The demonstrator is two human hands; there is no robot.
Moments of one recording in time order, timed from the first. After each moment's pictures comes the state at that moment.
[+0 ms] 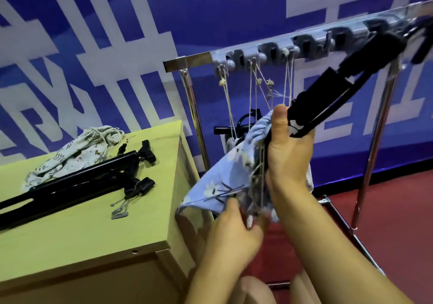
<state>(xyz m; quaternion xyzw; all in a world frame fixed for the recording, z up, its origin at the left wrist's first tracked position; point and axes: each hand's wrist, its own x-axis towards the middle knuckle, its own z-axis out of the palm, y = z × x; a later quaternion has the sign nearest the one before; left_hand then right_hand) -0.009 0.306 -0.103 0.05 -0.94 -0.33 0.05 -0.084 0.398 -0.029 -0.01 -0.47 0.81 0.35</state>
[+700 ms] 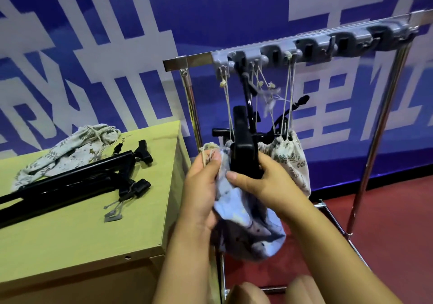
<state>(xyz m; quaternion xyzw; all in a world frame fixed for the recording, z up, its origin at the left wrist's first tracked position) -0.056 0.289 -0.046 0.00 -0.54 -0.83 0.11 -0.081 0.408 -0.067 0.17 -0.74 0.65 0.04</state>
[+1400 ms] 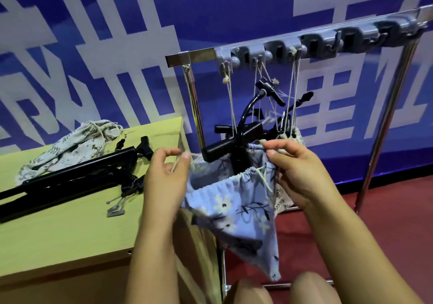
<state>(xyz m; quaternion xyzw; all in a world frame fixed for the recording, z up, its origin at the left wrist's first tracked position) -0.047 0.234 -0.041 0.09 -0.78 -0.54 0.30 -0.085 0.433 -0.054 0.04 -0.54 0.84 0.01</state>
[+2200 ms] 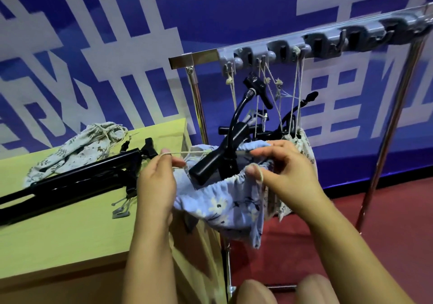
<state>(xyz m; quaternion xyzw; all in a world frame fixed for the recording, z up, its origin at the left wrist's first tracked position) -0.050 0.221 -0.035 0.16 -0.73 -0.59 0.32 -0.075 0.423 -0.057 0.17 -0.77 0.59 0.18</state>
